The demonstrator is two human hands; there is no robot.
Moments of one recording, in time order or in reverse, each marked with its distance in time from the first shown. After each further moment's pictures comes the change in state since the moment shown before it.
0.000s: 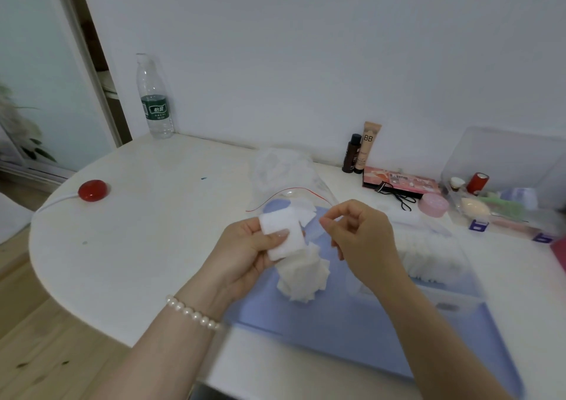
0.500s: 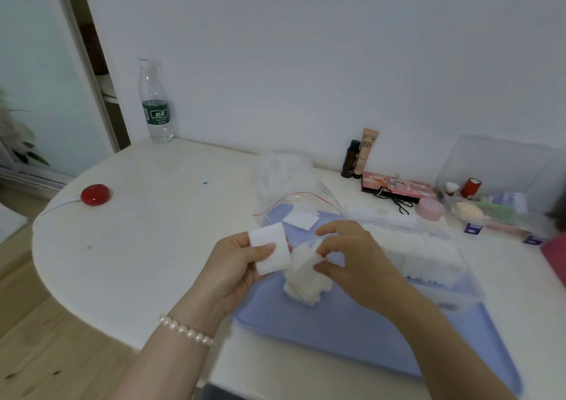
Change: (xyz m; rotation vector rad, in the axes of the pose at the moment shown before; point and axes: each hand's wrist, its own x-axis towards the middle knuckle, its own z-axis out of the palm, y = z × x) left_hand -0.004 -0.005 -0.029 -0.026 0.045 -0.016; right_hand -0.016 0.010 0.003 -0.468 -0.242 -0.308
